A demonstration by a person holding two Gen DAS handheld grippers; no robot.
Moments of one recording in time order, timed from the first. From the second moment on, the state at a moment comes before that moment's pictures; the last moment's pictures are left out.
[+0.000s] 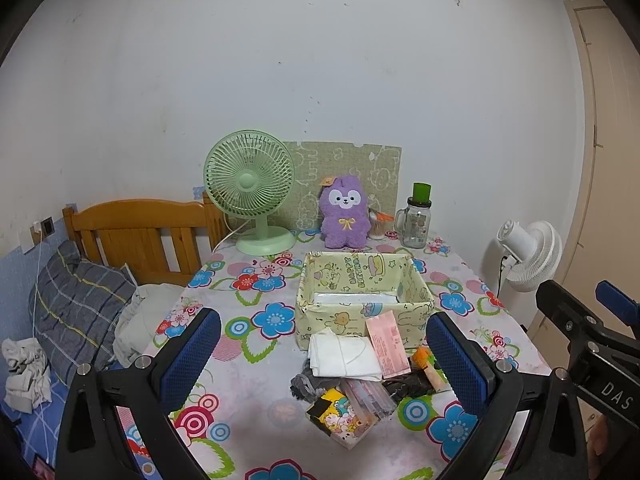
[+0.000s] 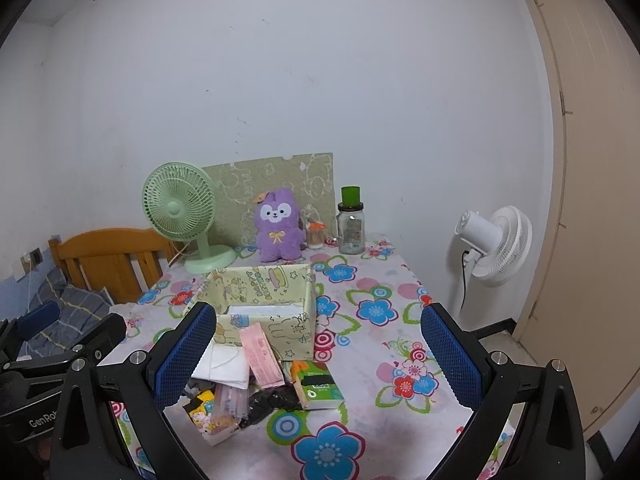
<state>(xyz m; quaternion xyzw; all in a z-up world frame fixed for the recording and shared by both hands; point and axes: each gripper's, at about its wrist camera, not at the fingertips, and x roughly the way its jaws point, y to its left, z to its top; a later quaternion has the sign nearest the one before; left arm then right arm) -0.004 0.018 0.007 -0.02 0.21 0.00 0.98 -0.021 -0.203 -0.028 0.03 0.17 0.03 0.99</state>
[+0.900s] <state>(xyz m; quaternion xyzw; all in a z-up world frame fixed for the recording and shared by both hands) 0.002 0.009 0.003 0.00 0.22 0.00 0.98 -0.018 -0.207 -0.029 0.03 0.17 0.02 0.98</state>
